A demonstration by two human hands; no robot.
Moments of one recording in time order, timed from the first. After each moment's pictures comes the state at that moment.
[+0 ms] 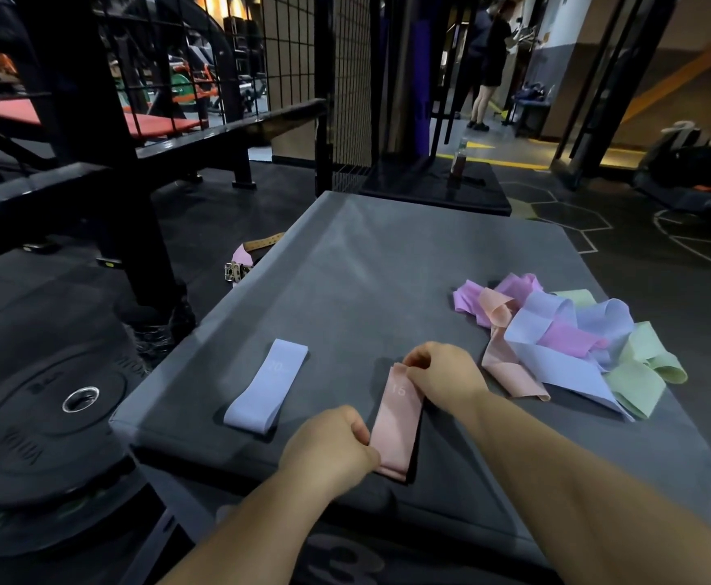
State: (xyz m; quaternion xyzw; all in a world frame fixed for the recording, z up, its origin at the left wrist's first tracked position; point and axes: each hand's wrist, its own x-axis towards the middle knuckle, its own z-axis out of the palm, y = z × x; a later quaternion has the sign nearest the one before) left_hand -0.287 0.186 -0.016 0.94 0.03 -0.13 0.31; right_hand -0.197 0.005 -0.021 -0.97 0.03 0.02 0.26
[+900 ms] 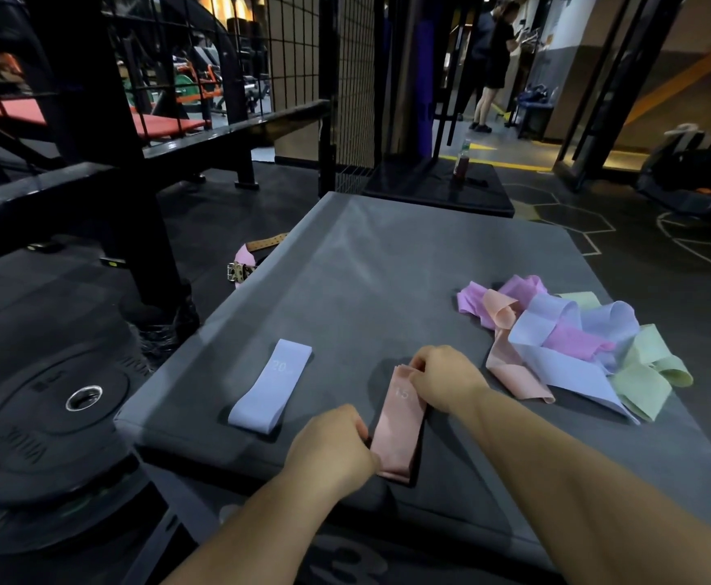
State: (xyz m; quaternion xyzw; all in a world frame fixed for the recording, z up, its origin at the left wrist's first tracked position) left_hand -0.281 0.188 -0.025 0.95 0.01 -0.12 0.28; right_hand -0.187 0.011 -0.023 -0.98 0.02 0.05 0.17
